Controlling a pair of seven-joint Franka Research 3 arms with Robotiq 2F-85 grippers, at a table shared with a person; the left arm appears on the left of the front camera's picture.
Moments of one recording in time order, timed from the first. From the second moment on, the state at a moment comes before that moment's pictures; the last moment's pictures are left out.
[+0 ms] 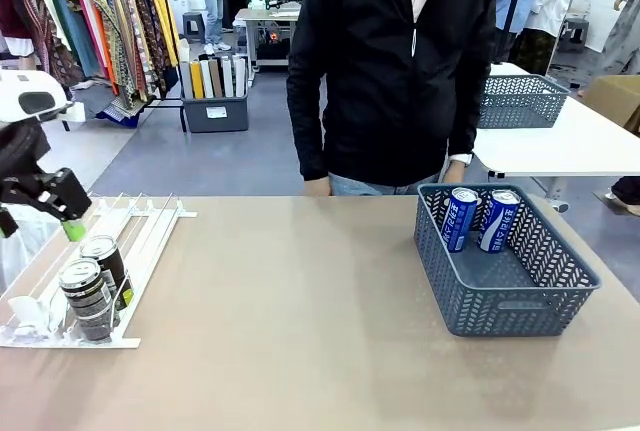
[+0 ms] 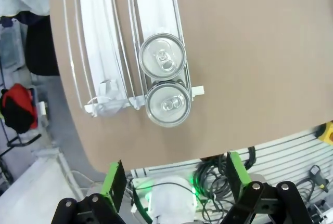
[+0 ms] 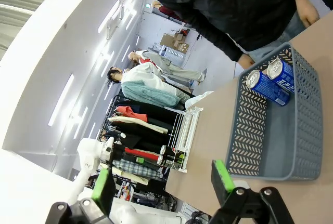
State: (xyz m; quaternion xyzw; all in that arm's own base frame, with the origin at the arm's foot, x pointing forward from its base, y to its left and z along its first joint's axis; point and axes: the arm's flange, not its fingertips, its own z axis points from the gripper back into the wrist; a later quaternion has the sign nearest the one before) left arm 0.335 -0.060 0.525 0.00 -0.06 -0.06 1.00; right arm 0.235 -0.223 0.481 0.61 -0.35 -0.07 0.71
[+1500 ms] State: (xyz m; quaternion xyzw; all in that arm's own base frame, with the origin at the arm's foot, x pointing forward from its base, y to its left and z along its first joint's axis) left arm 0.383 -0.051 0.416 -0.04 0.01 0.00 1.00; right arm 0.235 -0.223 0.480 0.61 -0.35 -0.07 0.71
